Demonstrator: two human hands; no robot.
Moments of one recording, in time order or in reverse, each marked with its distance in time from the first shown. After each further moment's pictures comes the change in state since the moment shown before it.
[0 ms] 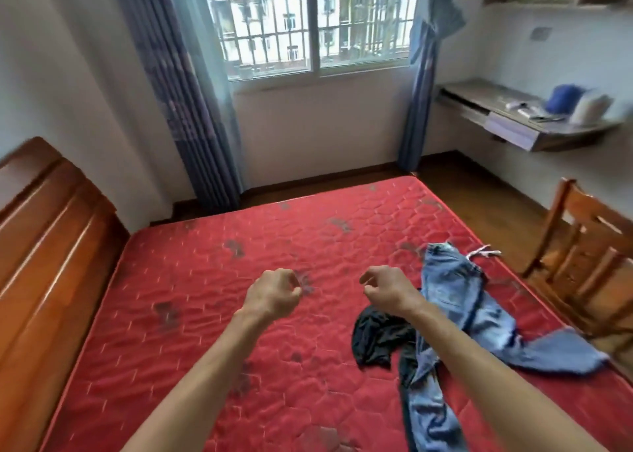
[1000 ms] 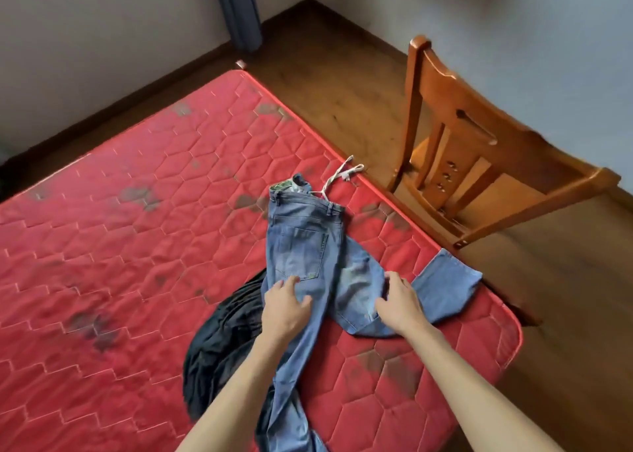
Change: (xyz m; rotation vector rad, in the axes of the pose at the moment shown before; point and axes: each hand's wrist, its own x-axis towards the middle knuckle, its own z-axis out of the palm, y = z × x) left_hand 0.314 0.375 0.473 -0.046 -0.457 0.034; right_hand 0.142 0.585 -0.076 0.236 0.004 0.831
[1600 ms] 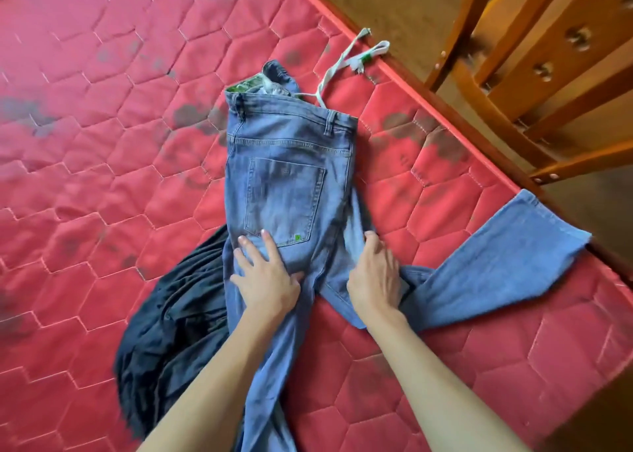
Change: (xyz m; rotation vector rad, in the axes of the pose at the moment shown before) left_hand 0.171 -0.097 0.166 0.573 0.006 -0.191; right_hand 0.175 0.041 0.189 -0.161 0.212 -0.055
